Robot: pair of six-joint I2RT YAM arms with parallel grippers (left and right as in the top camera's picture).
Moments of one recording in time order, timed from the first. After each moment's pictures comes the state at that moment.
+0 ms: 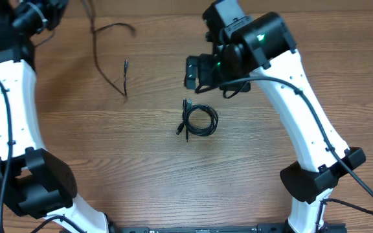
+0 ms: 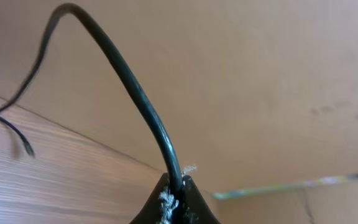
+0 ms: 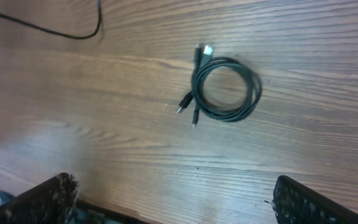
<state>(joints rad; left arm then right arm) 0.33 1.87 1.82 -0.23 0.77 -0.88 0.56 2.00 2.38 -1.64 -0.17 0.51</state>
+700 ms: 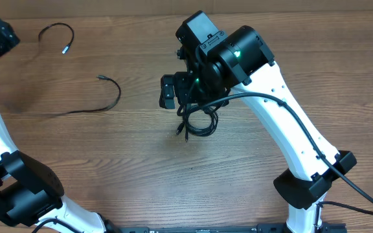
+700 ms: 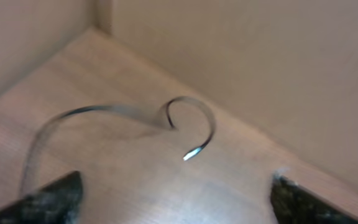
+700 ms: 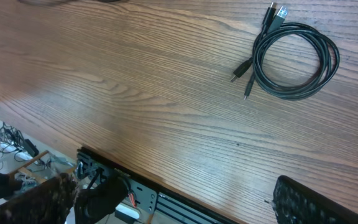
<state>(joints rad) 0.56 1.87 1.82 -0.56 0.23 -0.19 0.67 2.00 2.38 -1.64 -0.29 0.51</state>
